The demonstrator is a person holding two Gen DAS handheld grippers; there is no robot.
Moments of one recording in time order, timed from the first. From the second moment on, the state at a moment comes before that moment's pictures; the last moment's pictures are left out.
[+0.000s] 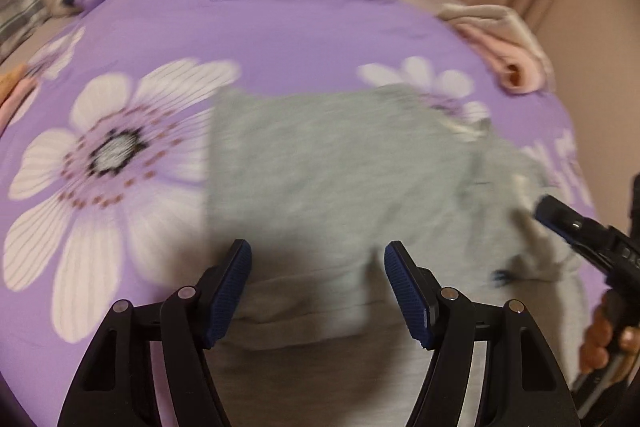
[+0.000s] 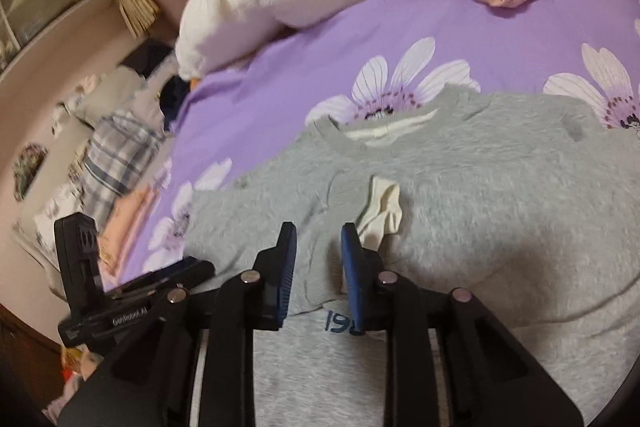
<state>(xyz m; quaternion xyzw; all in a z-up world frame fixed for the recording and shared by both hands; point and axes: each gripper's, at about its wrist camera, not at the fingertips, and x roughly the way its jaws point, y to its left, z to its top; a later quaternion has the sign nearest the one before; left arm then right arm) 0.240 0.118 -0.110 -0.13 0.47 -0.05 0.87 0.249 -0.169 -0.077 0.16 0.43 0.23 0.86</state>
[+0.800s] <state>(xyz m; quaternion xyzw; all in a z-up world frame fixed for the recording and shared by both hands) 0.043 0.183 -0.106 -0.32 0.46 -0.13 0.82 0.046 -0.334 -0.091 0.32 0.42 0.12 0.84</state>
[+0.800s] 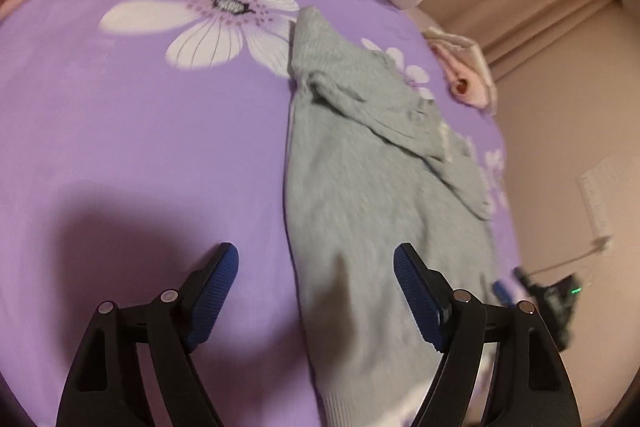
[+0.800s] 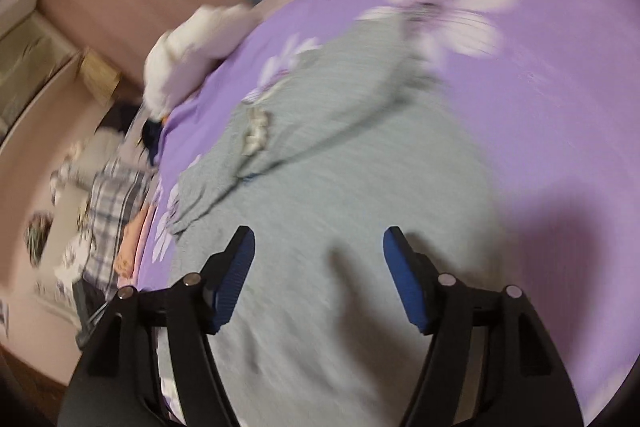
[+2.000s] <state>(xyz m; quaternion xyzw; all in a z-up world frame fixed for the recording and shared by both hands) 0.051 0.131 -0.119 -0.39 0.49 -0.20 0.76 0.042 -0.353 -0.113 0.37 0.45 0.17 0.79</state>
